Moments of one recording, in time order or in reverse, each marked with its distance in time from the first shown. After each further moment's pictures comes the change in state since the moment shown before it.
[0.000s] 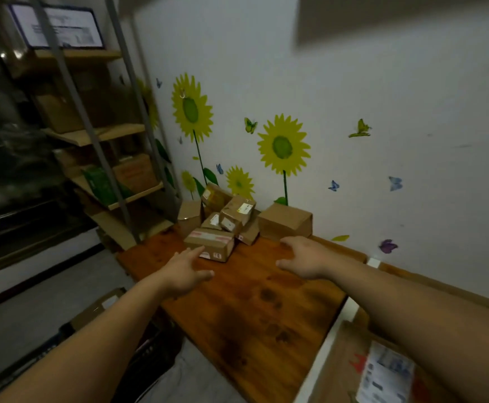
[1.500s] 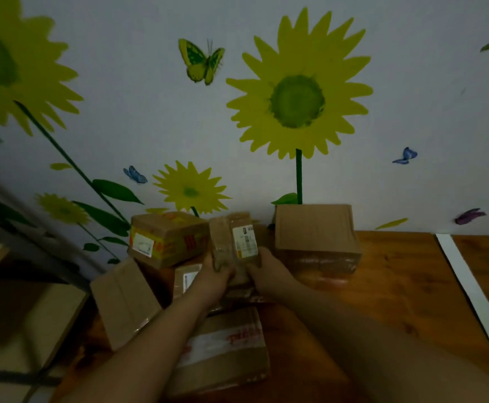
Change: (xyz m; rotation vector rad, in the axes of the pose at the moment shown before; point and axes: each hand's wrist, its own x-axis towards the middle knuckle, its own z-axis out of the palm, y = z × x) left_hand 0.552 -0.047 0.014 -0.440 -0.403 0.112; right_hand 0.477 -0.008 0.117 0.797 0.304 0.597
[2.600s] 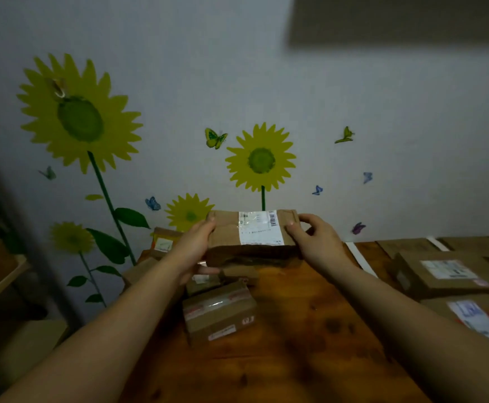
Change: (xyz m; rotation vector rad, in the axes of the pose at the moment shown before) left_hand -0.236 0.039 -0.121 -0.306 -0.258 0.272; right_hand -0.297 -0.092 -0.022 -0.023 0.726 -0.246
